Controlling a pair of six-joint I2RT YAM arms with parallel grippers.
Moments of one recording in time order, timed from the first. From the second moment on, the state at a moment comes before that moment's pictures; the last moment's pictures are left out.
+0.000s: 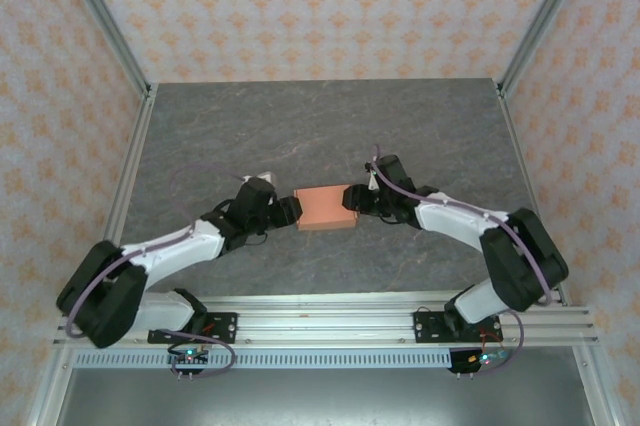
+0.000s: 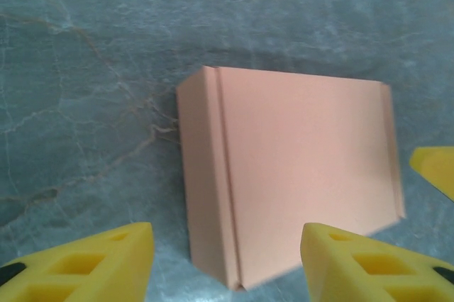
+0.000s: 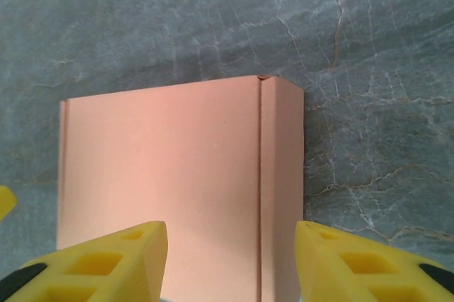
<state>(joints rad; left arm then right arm) -0.56 1.33 0.58 -0.04 0.04 -0.82 0.56 1.51 0.77 -0.13 -0.23 0.64</state>
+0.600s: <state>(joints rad) -0.51 1.74 0.91 -0.02 0.12 -0.75 0.42 1.73 0.94 -0.08 -0.28 0.65</state>
